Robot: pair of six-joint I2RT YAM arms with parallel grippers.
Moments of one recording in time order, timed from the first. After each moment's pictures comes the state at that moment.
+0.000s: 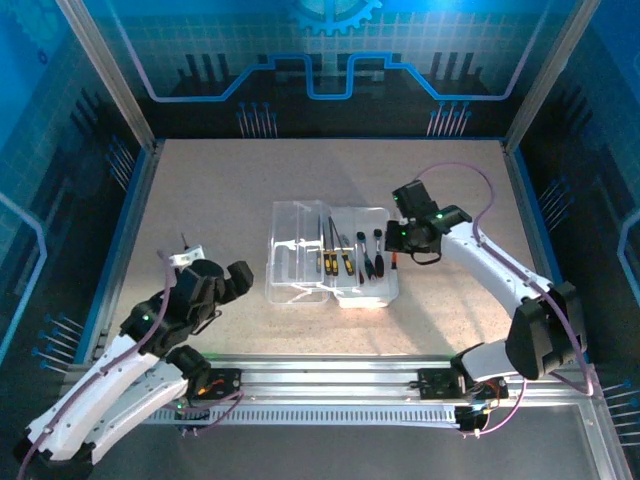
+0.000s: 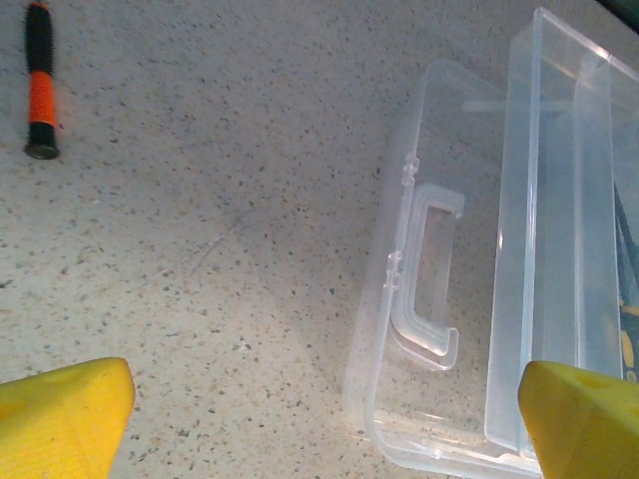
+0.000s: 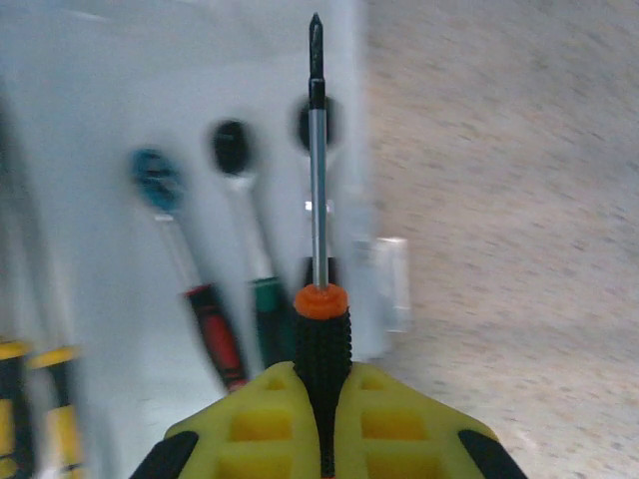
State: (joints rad) left arm -0.57 0.56 0.64 -0.87 -0.35 -0.93; right arm 0.46 1.41 1.12 -0.79 0.03 0.52
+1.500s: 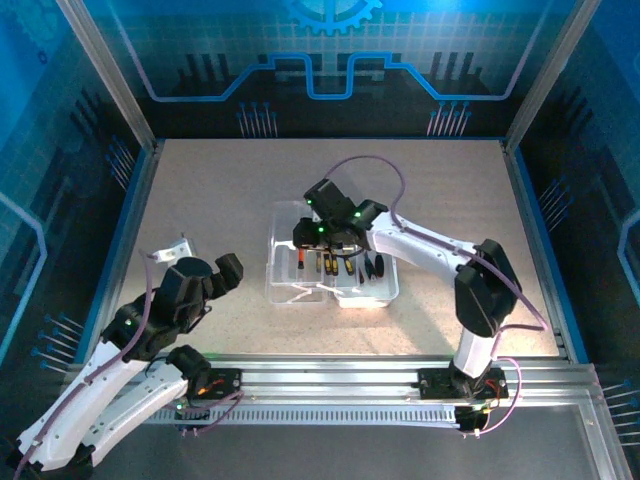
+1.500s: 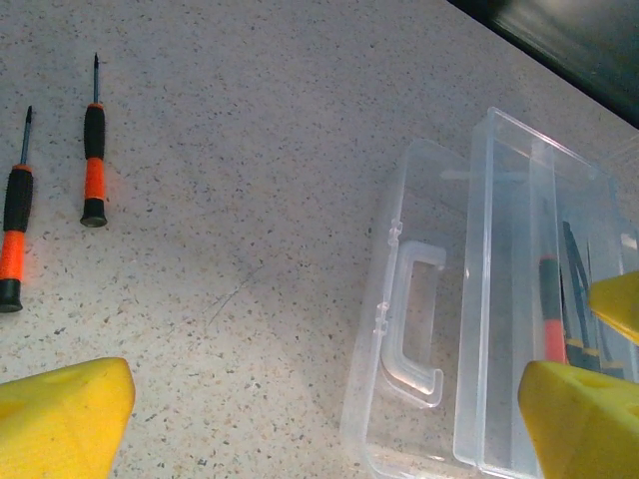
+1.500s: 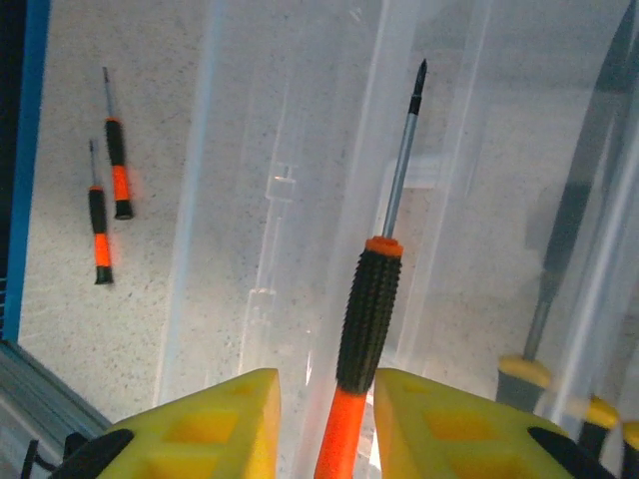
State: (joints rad) left arm -0.57 0.54 0.74 -0.92 -0.43 -0.89; right arm 0.80 1.75 1.44 -0.58 -0.14 0.74
